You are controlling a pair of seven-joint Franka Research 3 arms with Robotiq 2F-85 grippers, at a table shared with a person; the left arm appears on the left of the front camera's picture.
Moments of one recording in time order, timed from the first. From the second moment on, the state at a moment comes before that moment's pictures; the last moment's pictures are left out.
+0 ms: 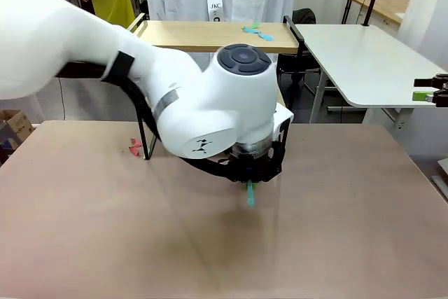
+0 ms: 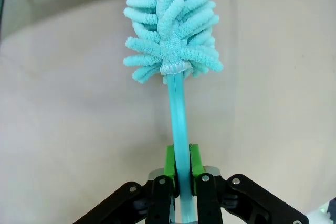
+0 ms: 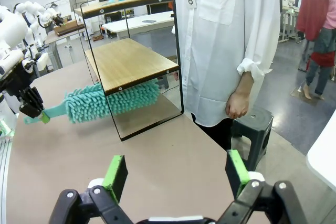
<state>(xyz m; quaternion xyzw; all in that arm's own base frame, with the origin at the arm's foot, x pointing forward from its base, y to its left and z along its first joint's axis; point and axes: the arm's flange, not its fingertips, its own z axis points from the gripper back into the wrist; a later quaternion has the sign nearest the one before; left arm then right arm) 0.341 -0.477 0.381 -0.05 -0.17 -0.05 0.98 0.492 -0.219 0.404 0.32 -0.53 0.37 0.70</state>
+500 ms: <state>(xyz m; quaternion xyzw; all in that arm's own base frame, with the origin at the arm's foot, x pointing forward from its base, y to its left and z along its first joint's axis) 0.365 -0.506 0.341 -0.05 -0.15 -0.04 0.99 0.492 -0.219 0.404 0.32 -0.53 0.37 0.70</state>
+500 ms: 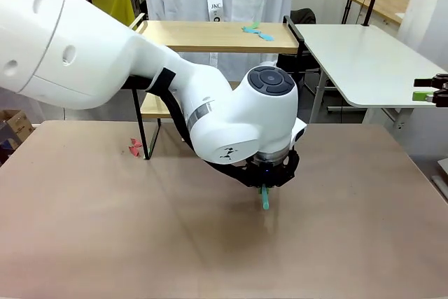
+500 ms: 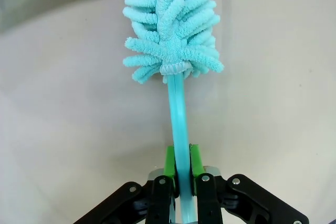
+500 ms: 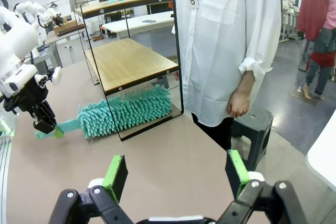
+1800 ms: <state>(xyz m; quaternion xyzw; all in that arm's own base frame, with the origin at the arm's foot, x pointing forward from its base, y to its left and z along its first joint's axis) 0.398 -0.414 0.339 0.05 -0.09 -0.01 0.99 0.492 -0.219 0.404 0.32 -0.53 0.37 0.69</state>
